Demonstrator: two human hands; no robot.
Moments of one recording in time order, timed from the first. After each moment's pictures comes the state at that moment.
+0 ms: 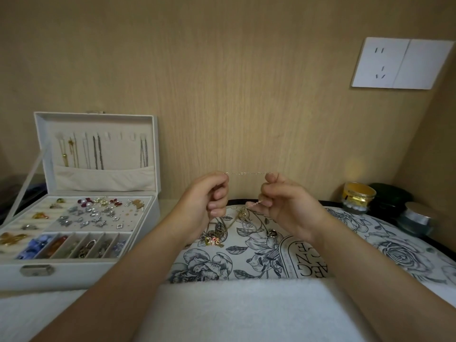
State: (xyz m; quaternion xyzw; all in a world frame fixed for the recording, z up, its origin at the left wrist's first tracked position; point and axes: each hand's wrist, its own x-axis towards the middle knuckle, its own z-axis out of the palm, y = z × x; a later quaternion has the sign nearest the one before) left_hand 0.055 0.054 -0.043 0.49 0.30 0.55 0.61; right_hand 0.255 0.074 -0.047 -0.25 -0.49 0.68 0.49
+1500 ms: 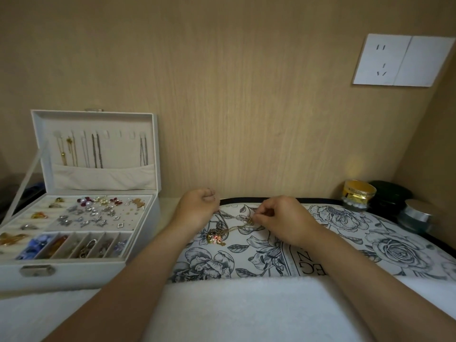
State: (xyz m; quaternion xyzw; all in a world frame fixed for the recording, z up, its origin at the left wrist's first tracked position) left_hand 0.044 0.083 -0.083 0.54 0.64 0.43 0.34; right_hand 0.258 0.078 -0.076 -0.57 -0.77 0.16 0.24
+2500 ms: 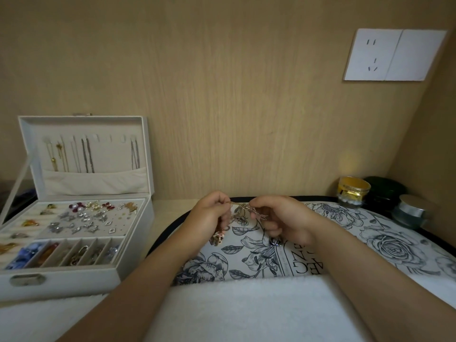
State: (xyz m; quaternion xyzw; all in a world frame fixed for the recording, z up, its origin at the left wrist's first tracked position) left_hand 0.069 0.057 -0.076 0.59 0.45 0.47 0.48; right_hand 0.261 0.076 -0.059 -0.48 -0.54 0.62 0.32
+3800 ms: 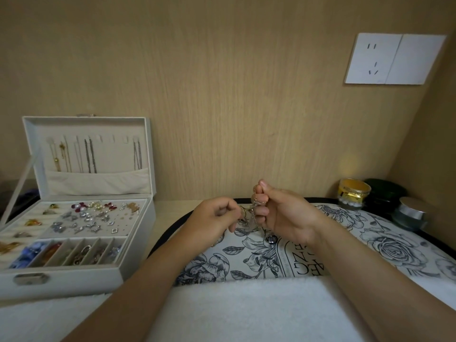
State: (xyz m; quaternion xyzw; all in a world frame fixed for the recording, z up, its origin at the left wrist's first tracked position) left_hand 0.064 0.050 -0.078 0.69 0.45 0.42 0.39; right_hand 0.256 0.072 -0.052 -0.31 -0.46 0.72 0.42
